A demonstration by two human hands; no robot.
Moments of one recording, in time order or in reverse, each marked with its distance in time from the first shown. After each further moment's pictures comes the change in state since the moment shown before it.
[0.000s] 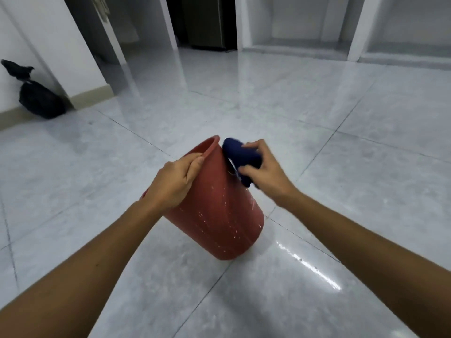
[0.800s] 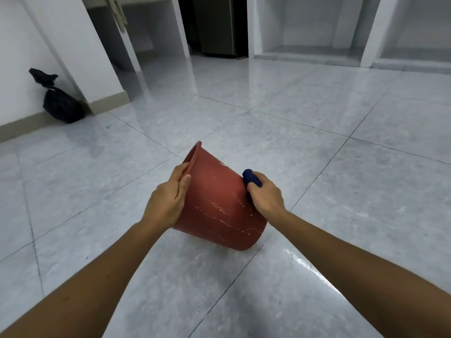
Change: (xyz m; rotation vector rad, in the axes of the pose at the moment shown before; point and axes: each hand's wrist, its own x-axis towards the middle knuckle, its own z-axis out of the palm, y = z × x) left_hand -0.040 -0.039 -0.017 0.075 0.102 -0.151; right_hand -0.008 0.025 0.050 -0.215 0.157 0.330
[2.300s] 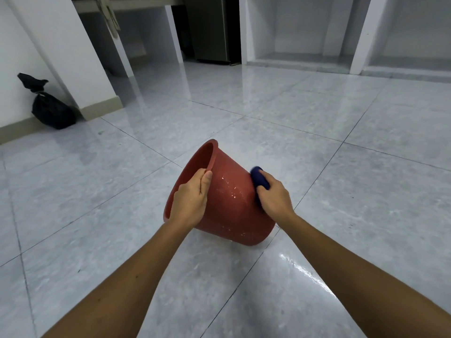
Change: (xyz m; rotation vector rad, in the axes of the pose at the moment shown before) left_hand 0.029 0.019 0.040 -0.089 0.077 0.033; right_hand 0.016 0.001 -0.013 -0.043 0.080 -0.022
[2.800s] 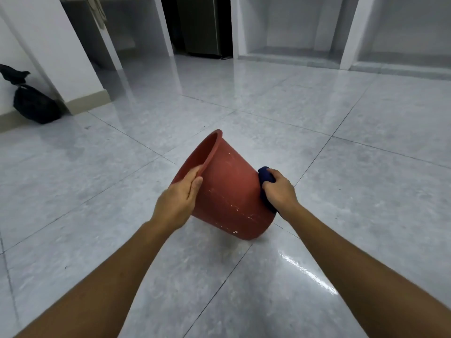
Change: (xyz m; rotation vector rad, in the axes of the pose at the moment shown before) left_hand -0.016 -0.003 -0.003 0.057 -0.105 0.110; right_hand -0.002 0.014 -0.031 0.006 0.015 0.126
